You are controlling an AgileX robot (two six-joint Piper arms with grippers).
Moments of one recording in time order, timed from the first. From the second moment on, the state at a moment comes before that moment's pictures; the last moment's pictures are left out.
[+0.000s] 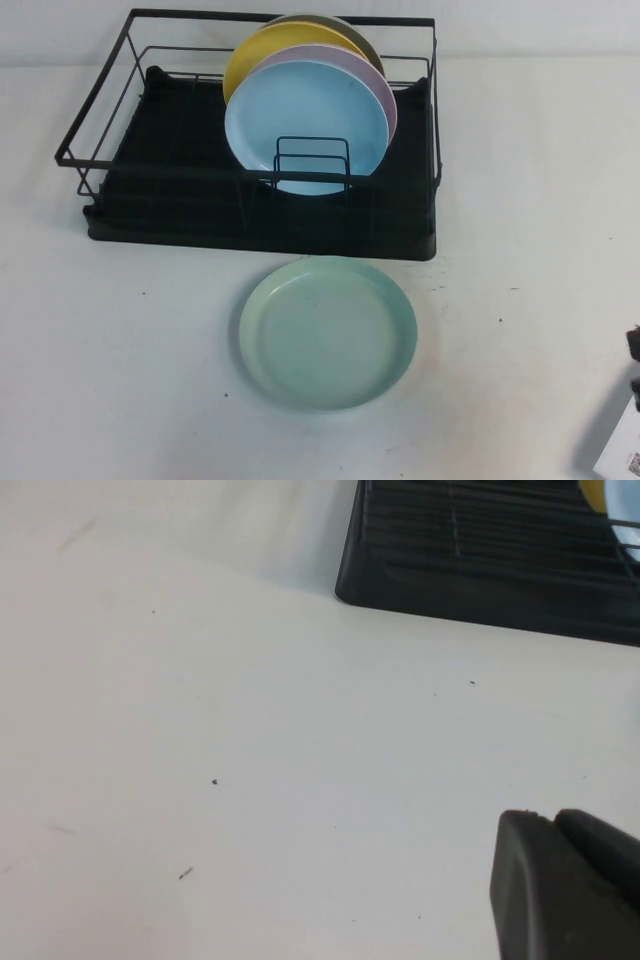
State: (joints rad) right arm 0.33 0.91 -0.62 0.21 0.60 -0.18; left arm -0.08 -0.01 0.02 0.05 0.35 -0.06
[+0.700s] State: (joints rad) right arm 0.02 0.05 0.02 0.14 0.19 -0.17; left arm -0.08 -0.01 0.02 0.05 0.35 -0.06
